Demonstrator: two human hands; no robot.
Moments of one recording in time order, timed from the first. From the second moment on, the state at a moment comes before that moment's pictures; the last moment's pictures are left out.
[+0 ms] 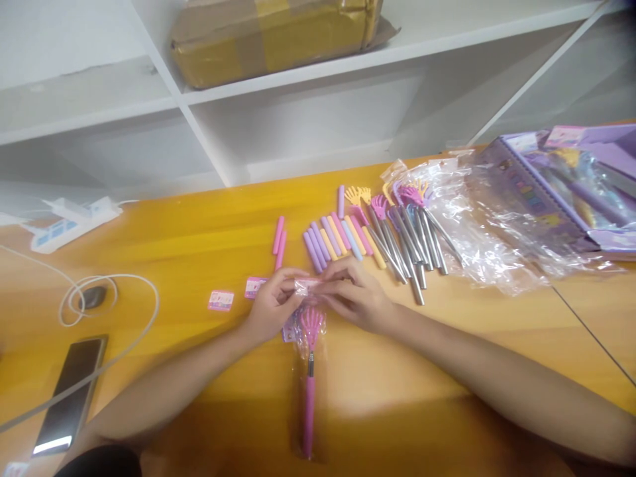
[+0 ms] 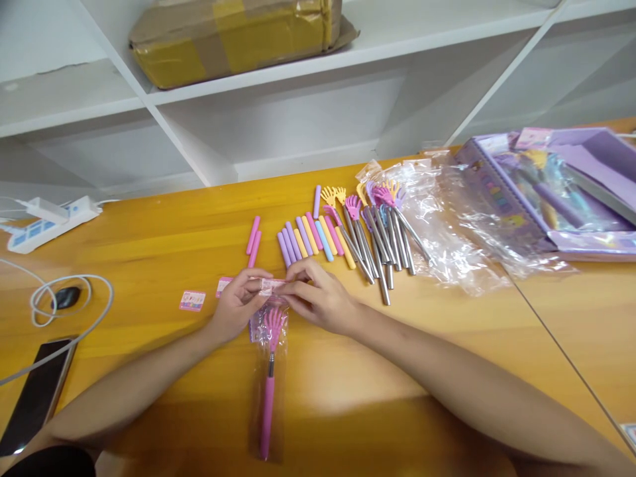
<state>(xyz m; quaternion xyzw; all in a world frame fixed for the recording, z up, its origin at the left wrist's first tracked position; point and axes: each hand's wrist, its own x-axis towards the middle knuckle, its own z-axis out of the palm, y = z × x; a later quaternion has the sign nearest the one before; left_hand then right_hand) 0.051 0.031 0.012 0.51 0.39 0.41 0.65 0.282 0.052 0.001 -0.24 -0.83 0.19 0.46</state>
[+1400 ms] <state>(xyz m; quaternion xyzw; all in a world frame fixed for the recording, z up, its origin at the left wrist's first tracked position) 0.051 0.030 0.003 0.55 0.41 0.39 0.61 0.268 0.045 0.001 -0.36 -0.61 0.61 0.35</state>
